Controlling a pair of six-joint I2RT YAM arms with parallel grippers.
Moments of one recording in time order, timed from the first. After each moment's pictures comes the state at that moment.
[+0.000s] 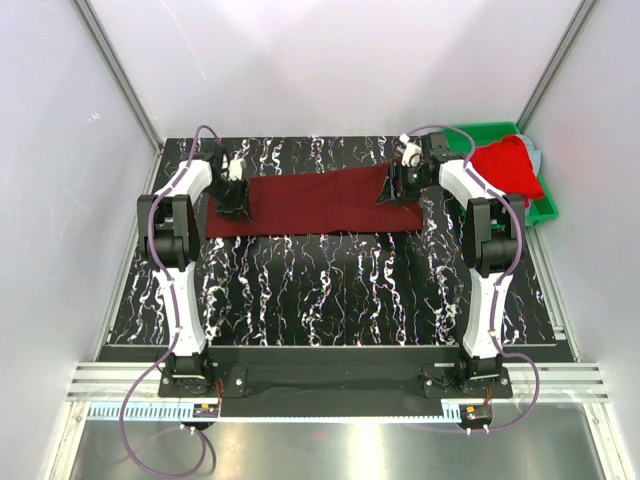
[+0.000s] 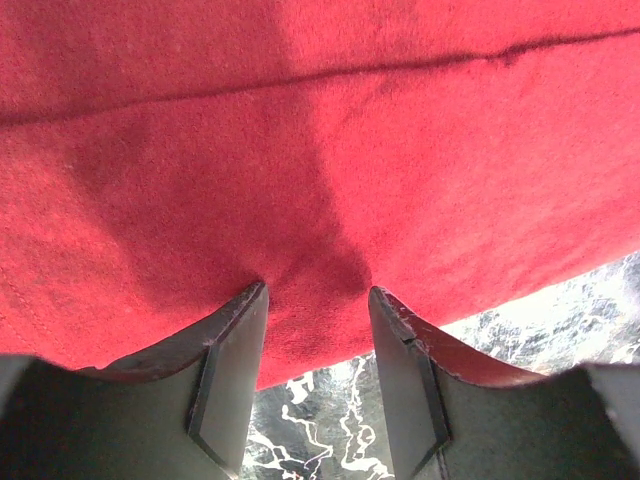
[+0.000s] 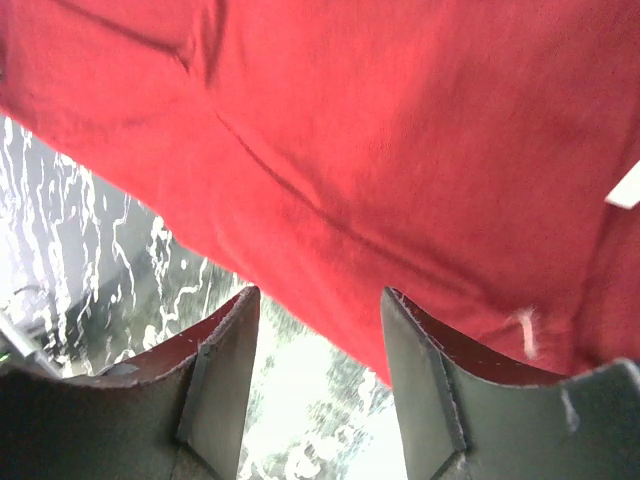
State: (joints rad) left arm 0.01 2.25 1.82 -0.90 0.33 0.03; right arm 0.12 2.18 1.75 -0.58 -0.58 0.08
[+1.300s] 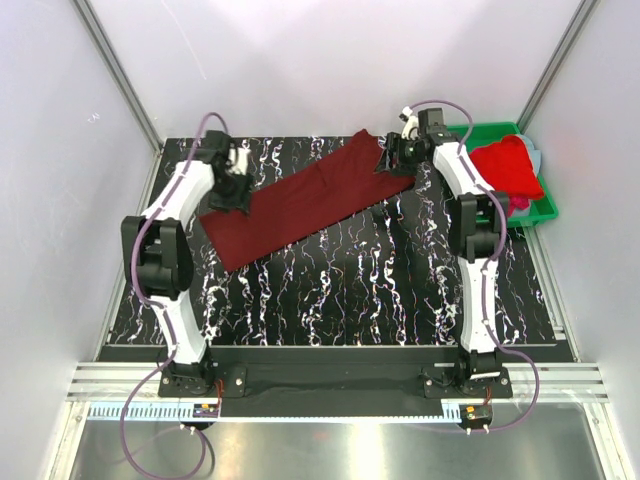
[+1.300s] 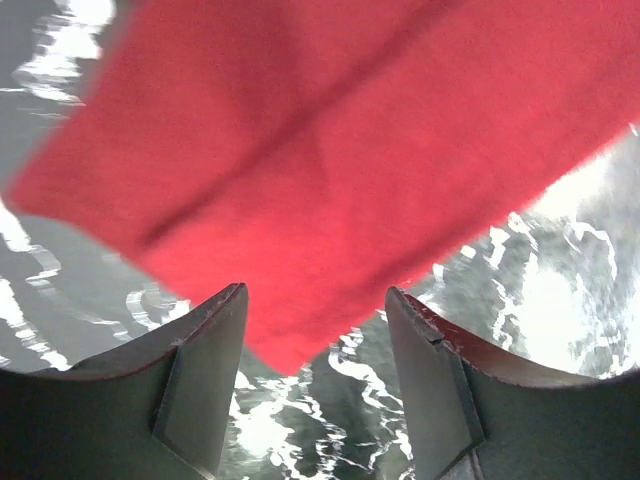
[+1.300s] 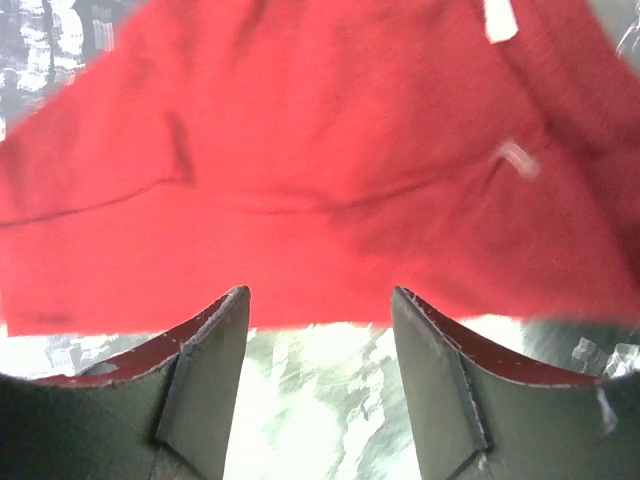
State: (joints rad) left arm -0.13 1.91 1.63 -0.92 0.10 0.06; right arm 0.12 2.49 2.27 -0.67 -0.49 0.17
